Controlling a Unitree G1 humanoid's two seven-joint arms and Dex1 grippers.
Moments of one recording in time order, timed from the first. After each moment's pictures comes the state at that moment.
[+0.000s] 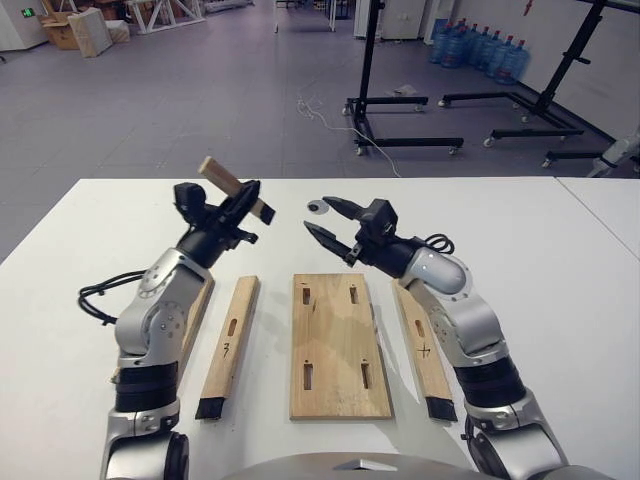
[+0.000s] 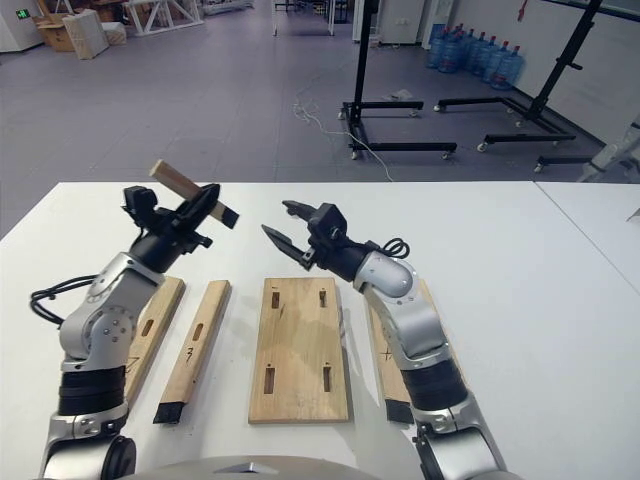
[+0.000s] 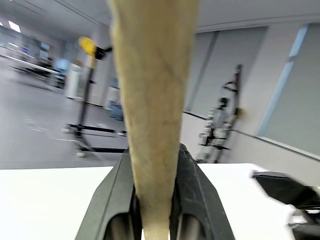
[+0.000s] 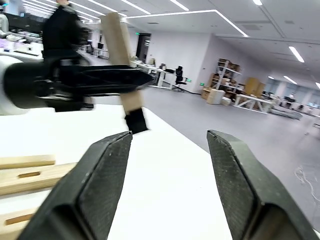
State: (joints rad) left arm -0.25 0.27 0.21 -0.23 -0.64 0.42 -0.41; right arm -0.33 -0.25 0.16 -0.23 0.25 0.23 0.60
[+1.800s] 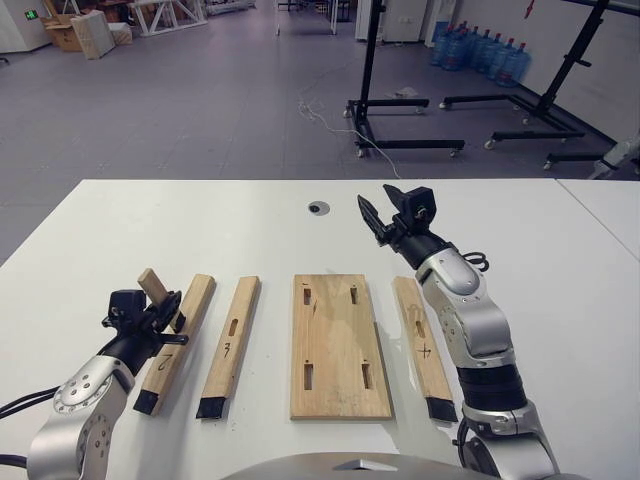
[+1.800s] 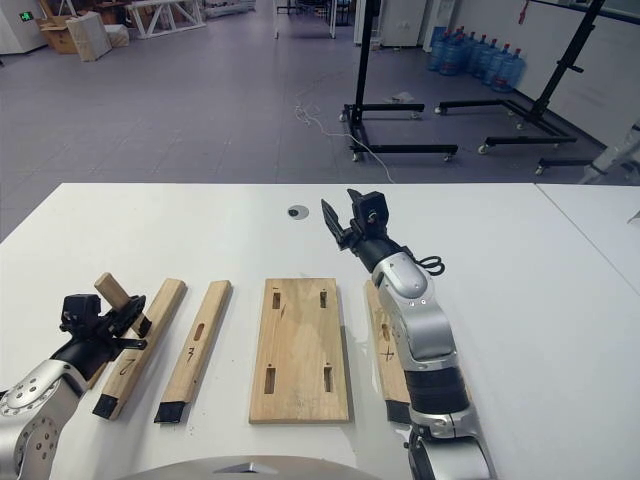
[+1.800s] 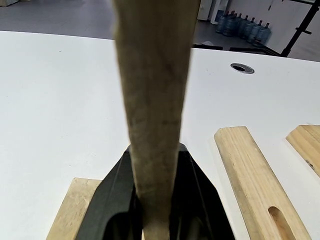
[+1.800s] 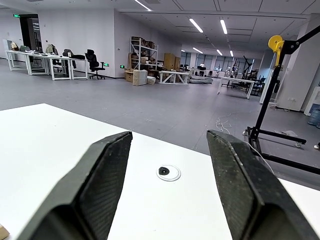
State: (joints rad) left arm 0.32 0.38 0.31 -0.39 -0.43 0.48 -0.32; right arm -0.29 -0.18 0.05 -0.21 0.17 0.33 0.27
